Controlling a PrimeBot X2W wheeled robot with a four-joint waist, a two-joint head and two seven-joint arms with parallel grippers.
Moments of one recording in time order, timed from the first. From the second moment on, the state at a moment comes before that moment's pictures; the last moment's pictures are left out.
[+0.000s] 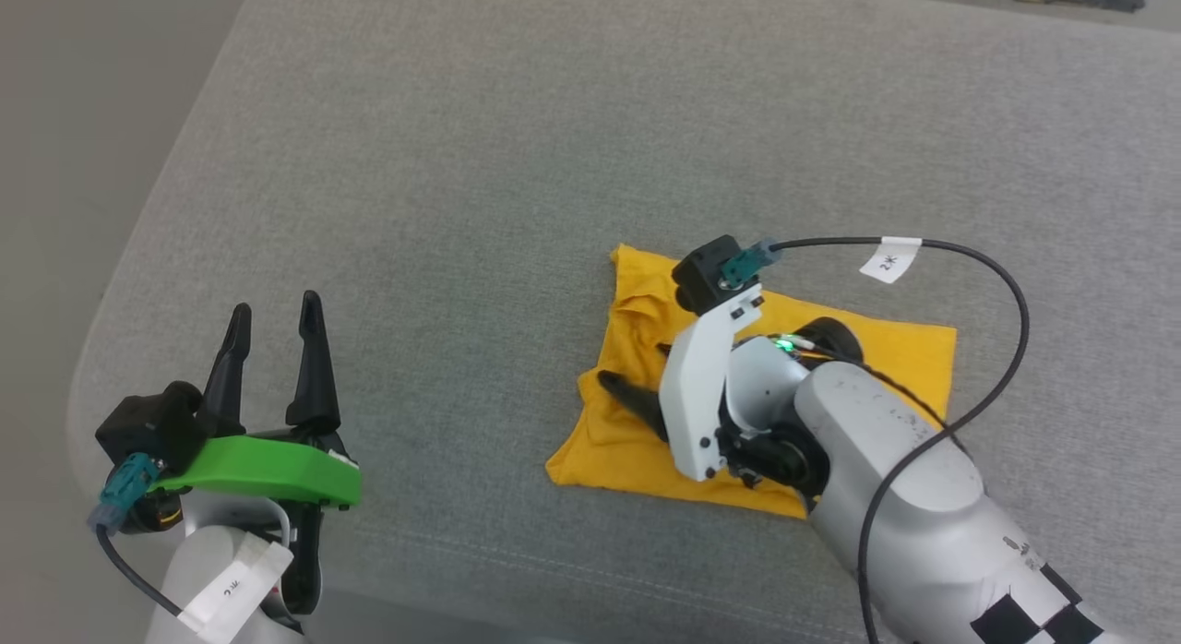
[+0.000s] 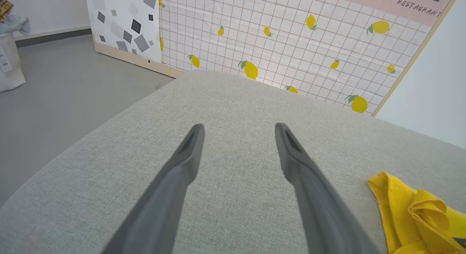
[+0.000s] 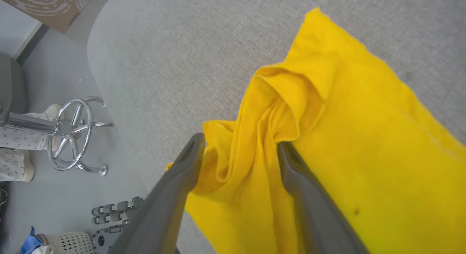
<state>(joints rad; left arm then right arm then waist) -0.22 0.11 0.06 0.21 -0.36 -0.12 -0.26 -0.68 -0.05 0.60 0.61 0.60 0.13 0.50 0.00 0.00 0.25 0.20</state>
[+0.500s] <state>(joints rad) -0.17 0.11 0.09 0.21 -0.33 -0.12 -0.26 -0.70 -0.05 0.55 0.54 0.58 0.13 0.26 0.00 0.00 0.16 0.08</state>
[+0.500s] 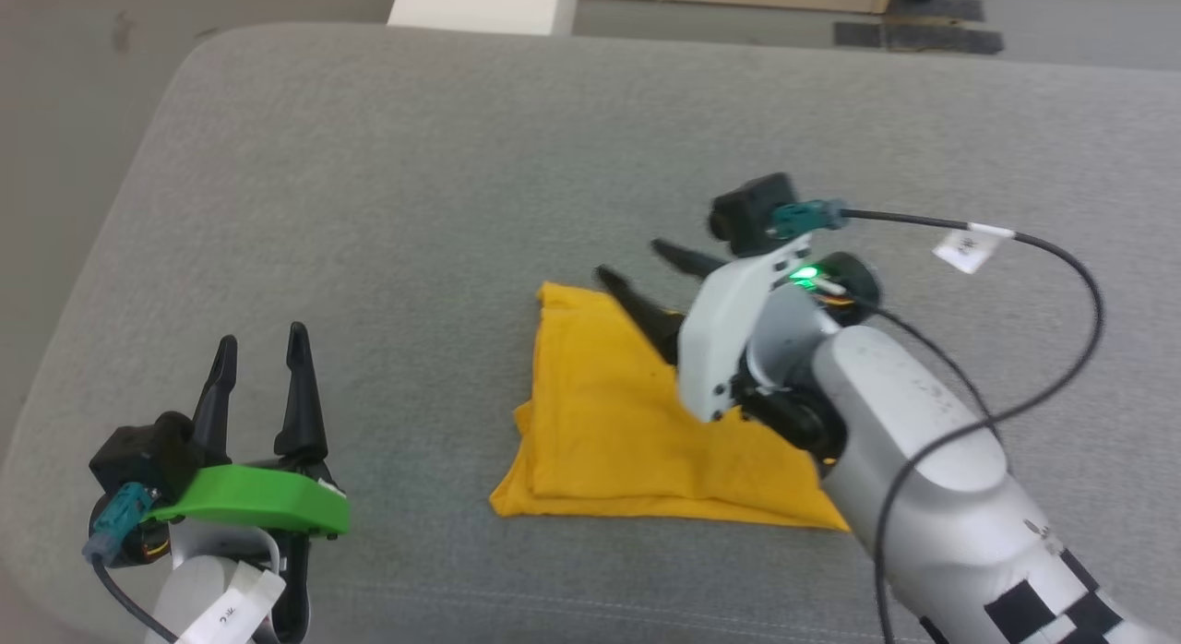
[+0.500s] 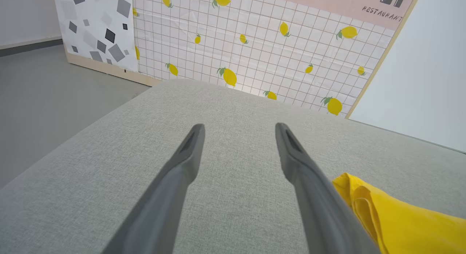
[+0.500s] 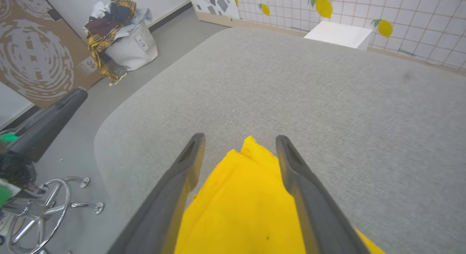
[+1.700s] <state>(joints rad) -0.16 0.12 0.04 0.15 -0.22 -0.12 -0.26 -0.35 -0.06 0.08 0.43 0.14 0.13 0.60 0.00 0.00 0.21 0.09</state>
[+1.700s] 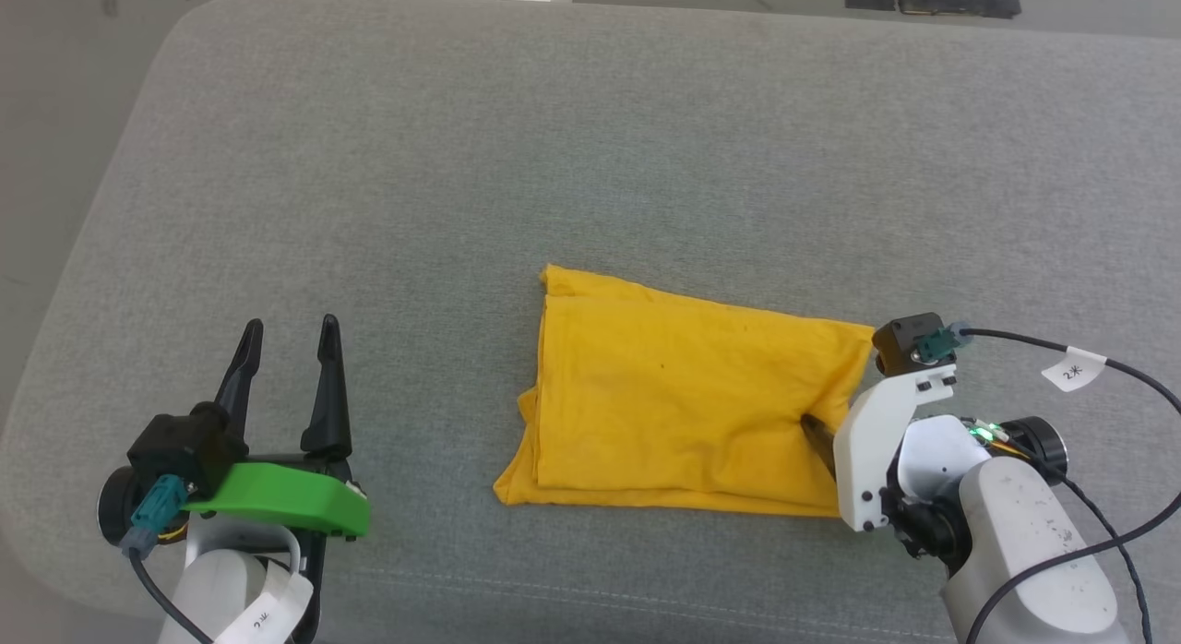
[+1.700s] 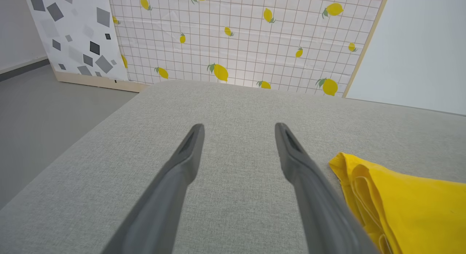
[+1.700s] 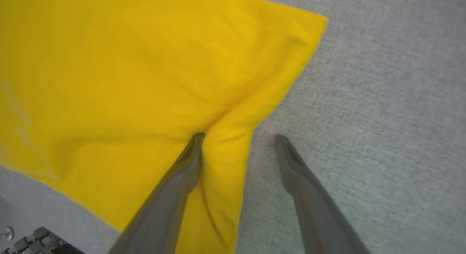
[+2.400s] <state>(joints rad) -0.12 0.12 0.04 0.14 -0.23 -0.12 -0.26 -0.40 -0.18 0.17 0.30 0.12 0.13 0.77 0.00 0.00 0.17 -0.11</state>
